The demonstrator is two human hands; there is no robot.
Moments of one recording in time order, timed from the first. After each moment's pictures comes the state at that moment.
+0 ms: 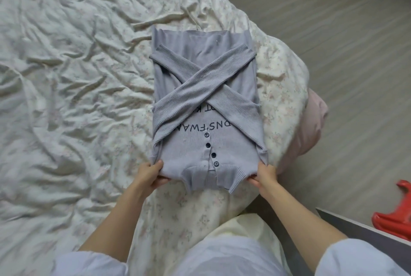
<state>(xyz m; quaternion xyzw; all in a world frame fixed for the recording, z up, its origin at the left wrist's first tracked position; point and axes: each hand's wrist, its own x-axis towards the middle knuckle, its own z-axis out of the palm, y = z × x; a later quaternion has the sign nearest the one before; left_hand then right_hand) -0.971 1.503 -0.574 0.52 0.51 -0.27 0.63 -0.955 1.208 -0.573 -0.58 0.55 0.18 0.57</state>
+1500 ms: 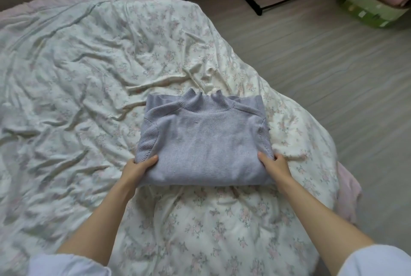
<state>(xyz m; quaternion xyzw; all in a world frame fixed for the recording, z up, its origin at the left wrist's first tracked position) -0.719 1.542 -0.616 0.64 0.46 -0.19 0.59 -0.671 1.190 -0.607 -0.78 0.36 0.22 0.47</state>
